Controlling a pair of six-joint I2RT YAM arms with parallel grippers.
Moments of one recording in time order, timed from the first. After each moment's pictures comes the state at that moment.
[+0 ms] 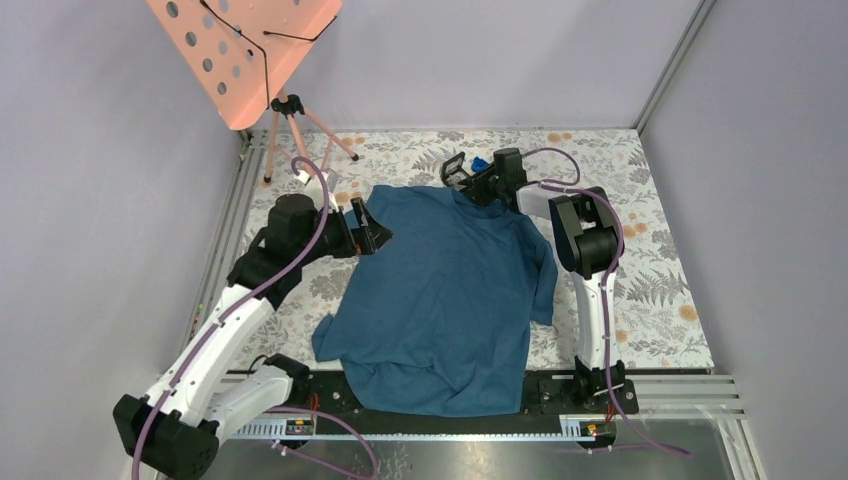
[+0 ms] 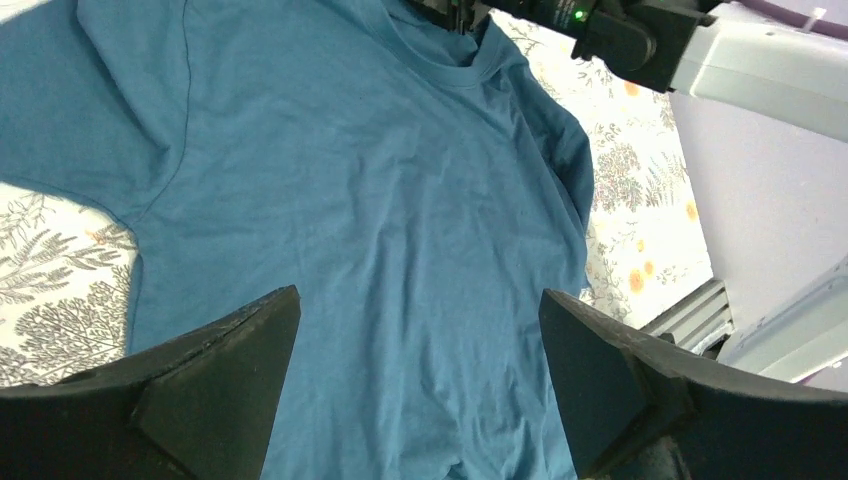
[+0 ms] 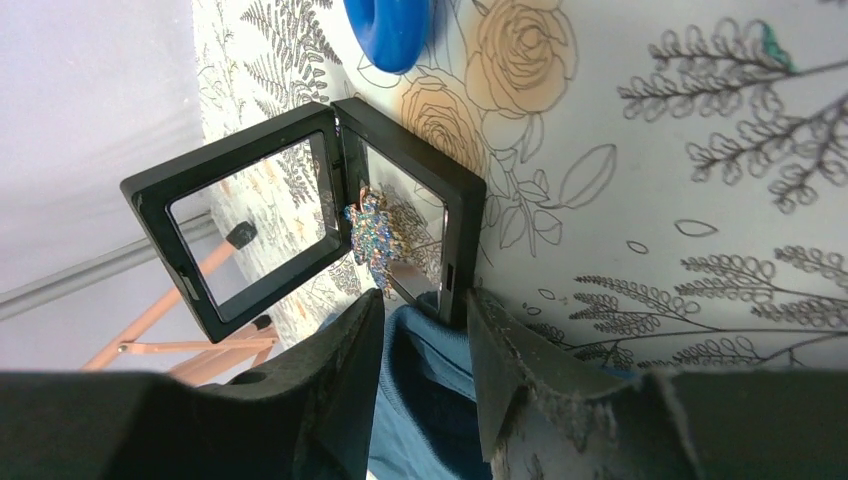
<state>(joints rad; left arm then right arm) -0.40 0.93 0.87 -0.40 0.24 -0.57 0.31 2.28 1.51 0.09 -0.15 1.29</state>
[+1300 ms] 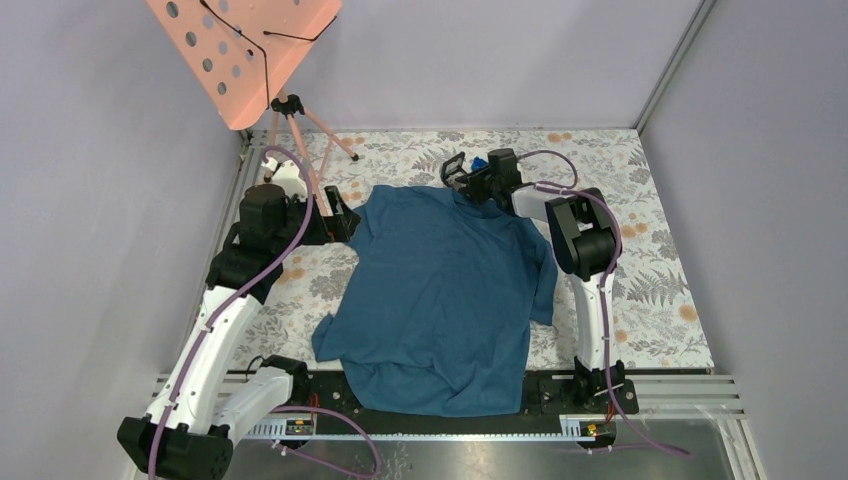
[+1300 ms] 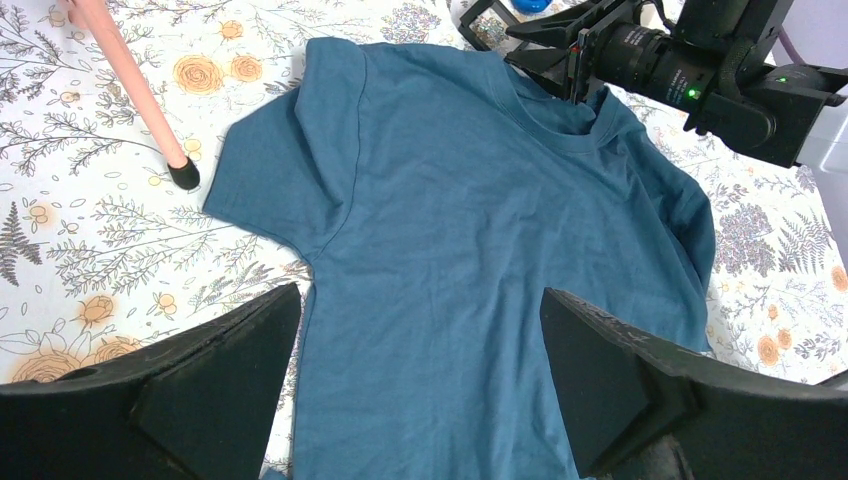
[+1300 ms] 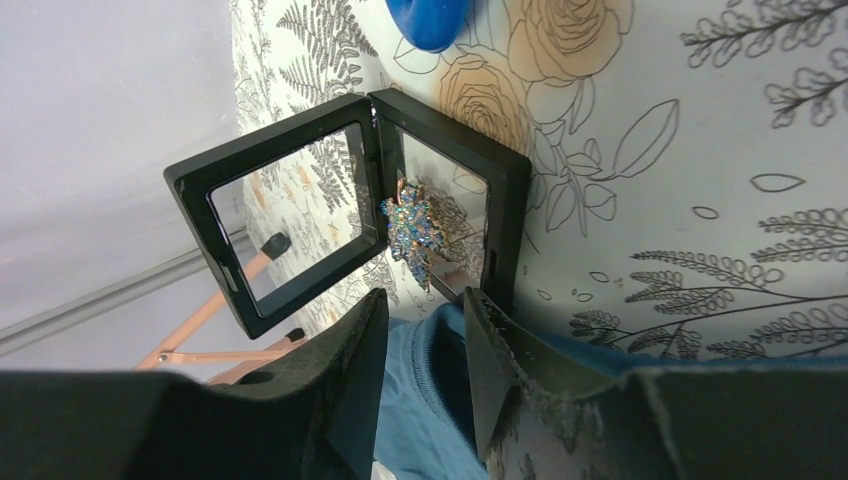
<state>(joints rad) -0.23 0.91 0.99 -0.53 0.18 -0.33 0.34 2.26 1.47 0.15 -0.09 1.39</state>
